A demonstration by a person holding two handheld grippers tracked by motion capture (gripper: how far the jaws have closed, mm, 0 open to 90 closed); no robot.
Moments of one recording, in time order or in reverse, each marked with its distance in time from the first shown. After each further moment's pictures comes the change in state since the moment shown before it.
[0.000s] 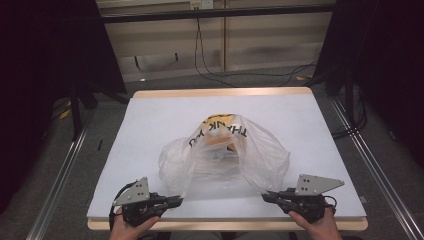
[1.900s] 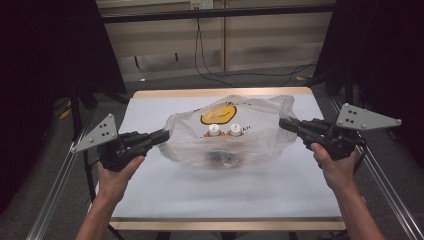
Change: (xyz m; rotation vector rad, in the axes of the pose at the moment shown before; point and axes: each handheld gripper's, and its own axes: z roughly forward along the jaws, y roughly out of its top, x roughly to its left) left arm 0.045 0.128 -0.049 -0.336 0.129 0.094; right arm -0.055 0.130 -0.055 -0.376 -0.124 -0.113
